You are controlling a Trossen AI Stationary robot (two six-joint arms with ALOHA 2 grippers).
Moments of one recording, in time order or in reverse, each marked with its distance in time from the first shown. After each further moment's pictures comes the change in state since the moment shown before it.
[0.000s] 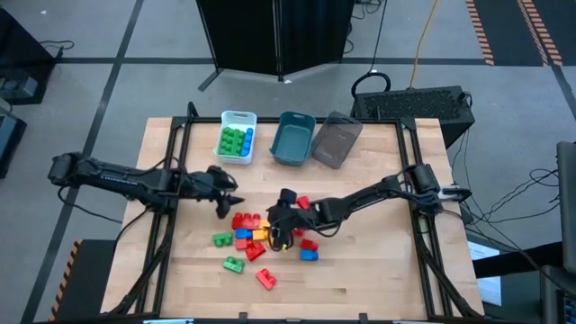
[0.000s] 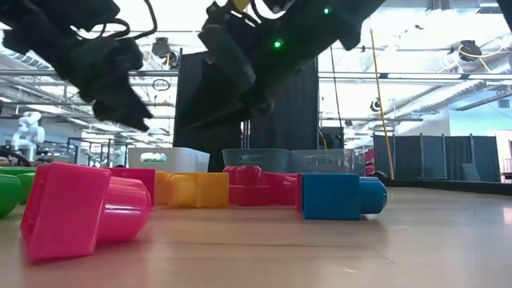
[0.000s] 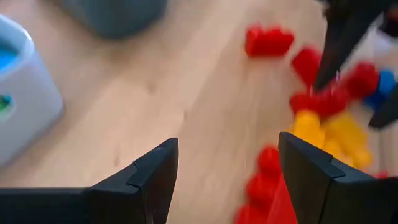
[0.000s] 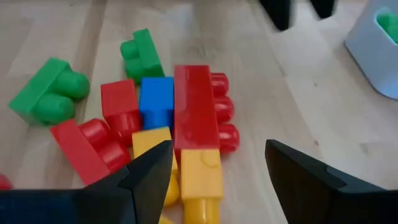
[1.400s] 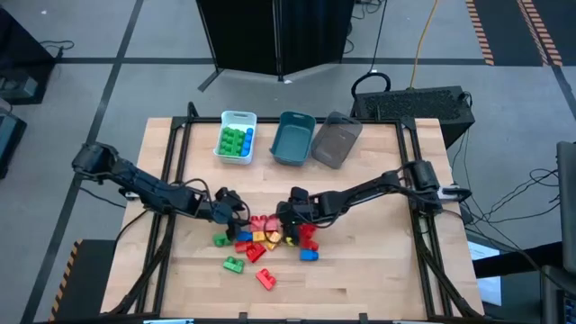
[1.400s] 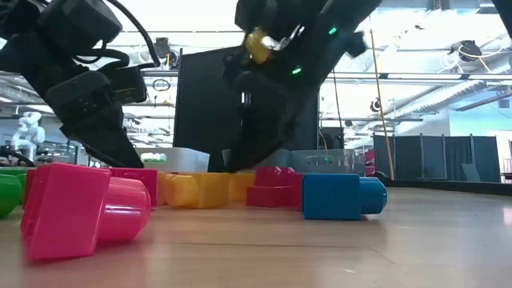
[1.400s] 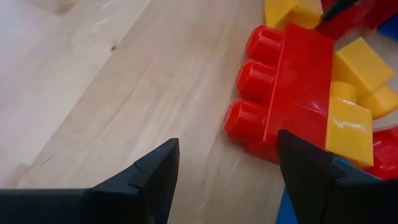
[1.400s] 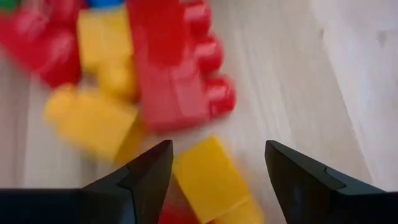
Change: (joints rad) left arm -0.233 0.436 -0.002 0.244 -0.068 -0.202; right arm -0.044 -0.021 -0.003 -0.338 -0.121 0.091
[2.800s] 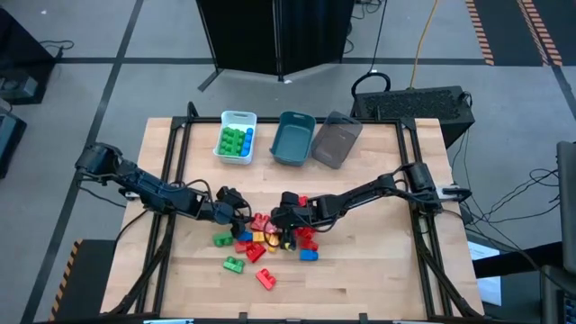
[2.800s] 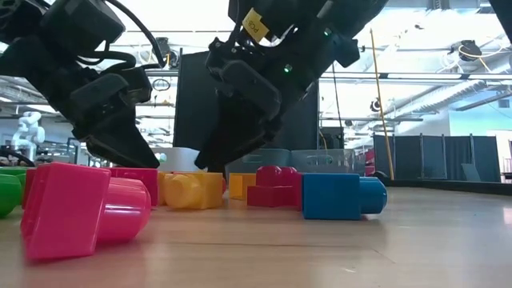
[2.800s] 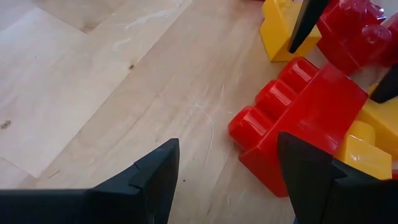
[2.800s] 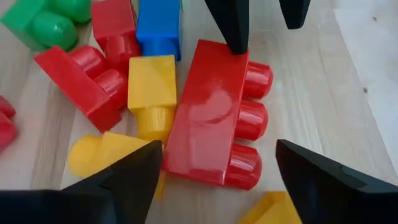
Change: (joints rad) left arm 0.000 0.040 -0.001 0.093 -0.095 -0.061; right arm 0.005 0.047 0.002 0.194 -0.056 -0.096
